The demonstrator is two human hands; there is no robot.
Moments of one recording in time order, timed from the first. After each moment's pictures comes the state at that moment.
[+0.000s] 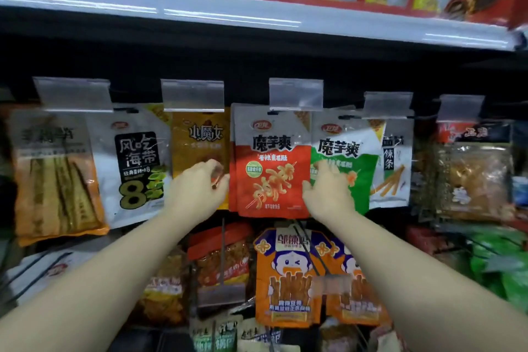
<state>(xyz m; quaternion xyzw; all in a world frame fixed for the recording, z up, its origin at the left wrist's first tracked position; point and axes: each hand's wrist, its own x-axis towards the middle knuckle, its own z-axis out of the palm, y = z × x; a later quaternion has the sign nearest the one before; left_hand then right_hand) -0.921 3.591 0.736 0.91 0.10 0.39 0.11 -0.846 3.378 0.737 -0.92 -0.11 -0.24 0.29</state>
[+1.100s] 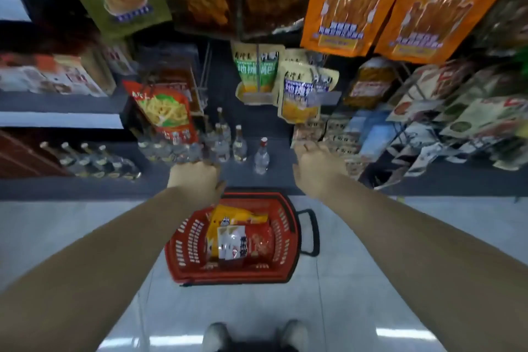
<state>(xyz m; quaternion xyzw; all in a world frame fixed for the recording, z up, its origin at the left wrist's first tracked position) -1.197 3.586 0.308 0.99 0.09 -0.12 -0.05 -1.096 3.372 0.349 -0.95 -0.29 0.13 -0.03</state>
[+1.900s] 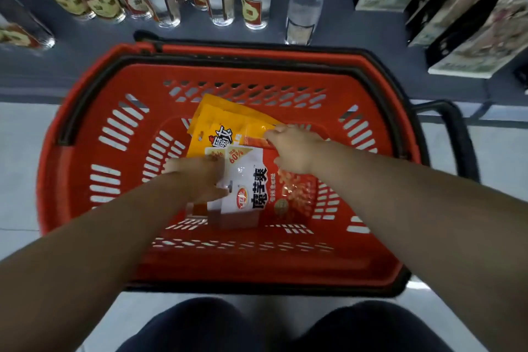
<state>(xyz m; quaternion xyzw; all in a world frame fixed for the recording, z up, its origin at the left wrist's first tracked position) -1.230 3.612 -0.254 0.92 0.06 -0.38 0.00 -1.102 3.452 -0.246 -0.86 -0.43 0.28 -0.06</state>
